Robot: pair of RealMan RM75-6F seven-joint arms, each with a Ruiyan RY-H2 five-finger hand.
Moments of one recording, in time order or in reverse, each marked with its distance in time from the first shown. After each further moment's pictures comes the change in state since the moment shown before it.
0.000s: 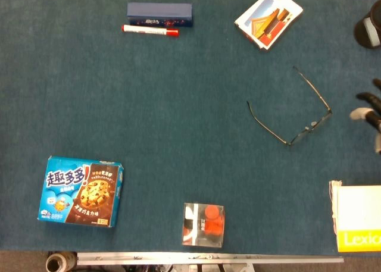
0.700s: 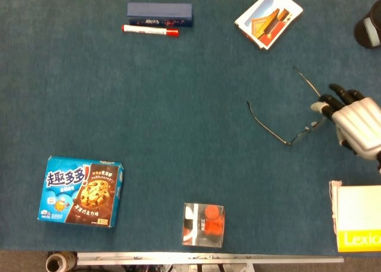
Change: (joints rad) left arm 0.004 0.003 -0.003 0.000 0.000 -0.003 -0.011; right arm 0.205 -0.124 0.031 -0.003 0.355 -0.304 -0.264
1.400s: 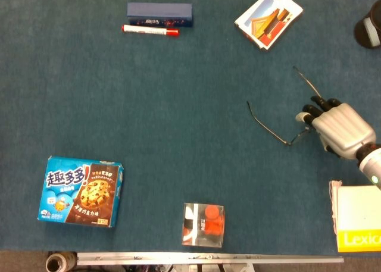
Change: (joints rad) left arm 0.011 0.011 -0.005 0.000 -0.004 0.009 -0.028; right arm 0.146 -0.072 -0.055 0.026 0.216 -0.096 -0.127
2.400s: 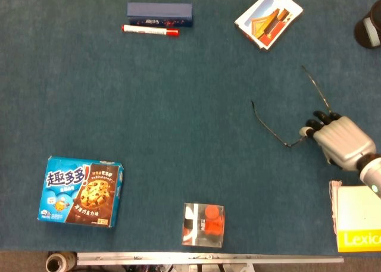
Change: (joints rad) left arm 0.006 0.002 -0.003 -0.002 -0.001 0.005 0.001; right arm 0.052 -0.008 -0.127 -0.011 0.046 0.031 -0.019
